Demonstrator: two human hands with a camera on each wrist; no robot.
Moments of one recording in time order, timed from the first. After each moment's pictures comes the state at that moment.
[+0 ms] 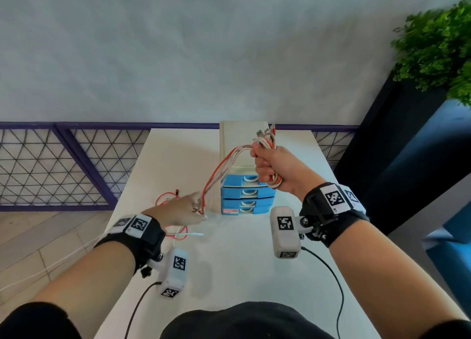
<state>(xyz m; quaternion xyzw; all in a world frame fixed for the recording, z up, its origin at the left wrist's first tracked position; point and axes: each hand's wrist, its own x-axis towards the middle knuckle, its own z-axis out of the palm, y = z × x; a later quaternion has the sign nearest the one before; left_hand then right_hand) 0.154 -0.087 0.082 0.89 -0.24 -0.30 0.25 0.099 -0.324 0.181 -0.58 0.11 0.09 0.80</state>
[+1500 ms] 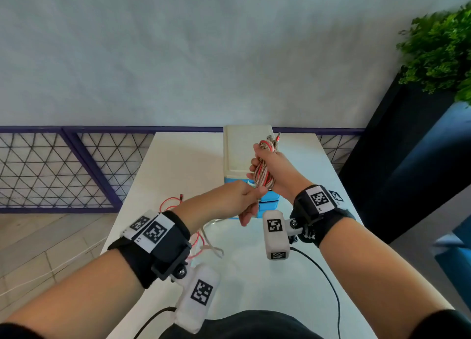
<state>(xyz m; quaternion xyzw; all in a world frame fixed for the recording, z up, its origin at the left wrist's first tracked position) 0.110 -0.172 0.158 0.83 -0.33 -0.29 0.34 0.123 -0.313 0.160 -0.56 0.17 0.01 0.81</state>
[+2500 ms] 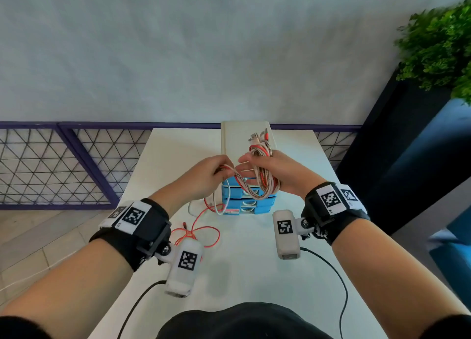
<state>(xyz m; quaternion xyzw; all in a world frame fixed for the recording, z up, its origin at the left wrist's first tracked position) 0.149 -0.141 0.157 0.87 -0.31 -0.10 0.37 0.100 -0.325 0.175 -0.69 0.07 0.14 0.71</state>
